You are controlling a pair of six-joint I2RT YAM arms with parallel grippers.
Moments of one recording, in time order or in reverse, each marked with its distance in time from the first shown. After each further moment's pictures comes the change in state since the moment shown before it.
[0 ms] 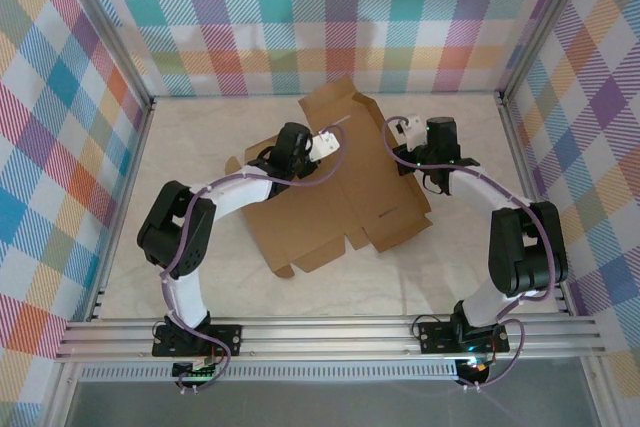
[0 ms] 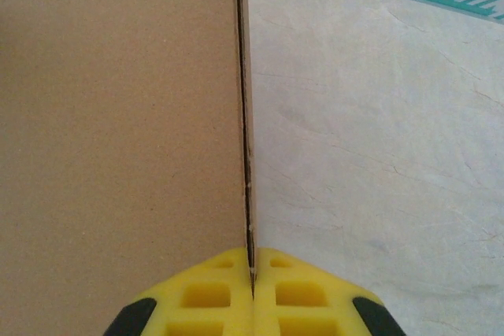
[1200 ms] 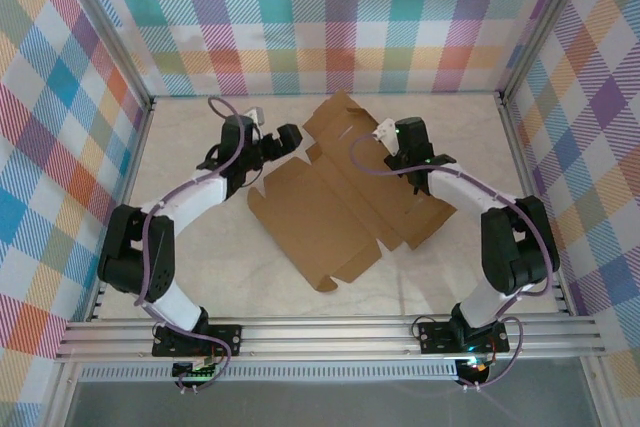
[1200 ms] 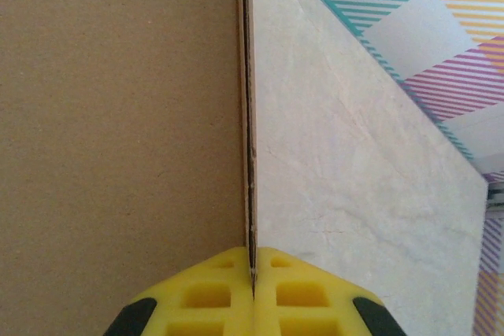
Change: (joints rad) left arm 0.240 -0.222 -0.130 -0.011 0.394 -1.421; right arm 0.166 0.036 0.072 -0.079 0.566 -0.380
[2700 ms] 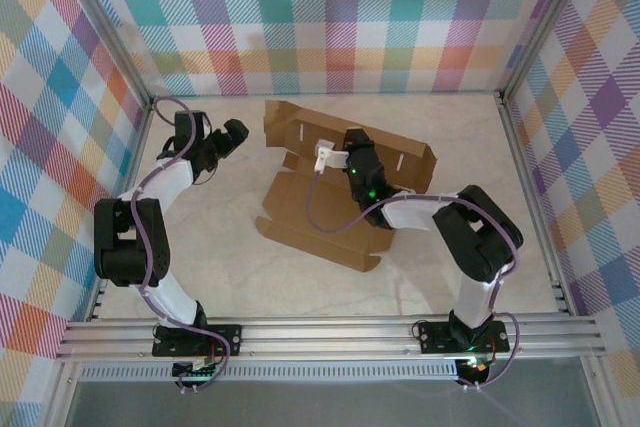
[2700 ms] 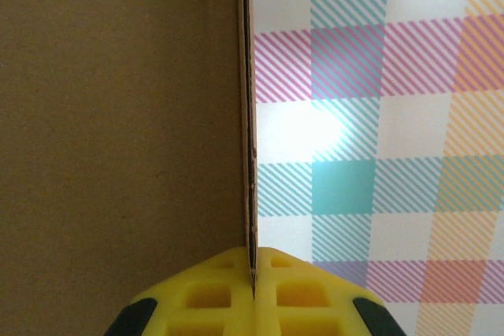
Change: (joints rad) left arm 0.342 0.063 0.039 -0.192 0.032 0.012; right arm 0.343 0.180 -0.153 0.997 0.321 -0.939
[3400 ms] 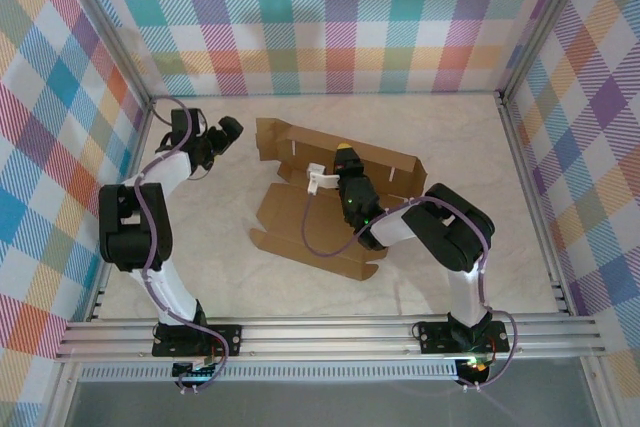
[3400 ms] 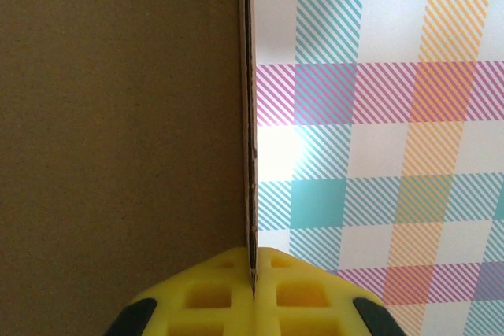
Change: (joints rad) left arm 0.036 0.124 0.106 -0.005 0.031 -0.026; right arm 0.083 0.145 -0.112 0.397 0.045 -0.142
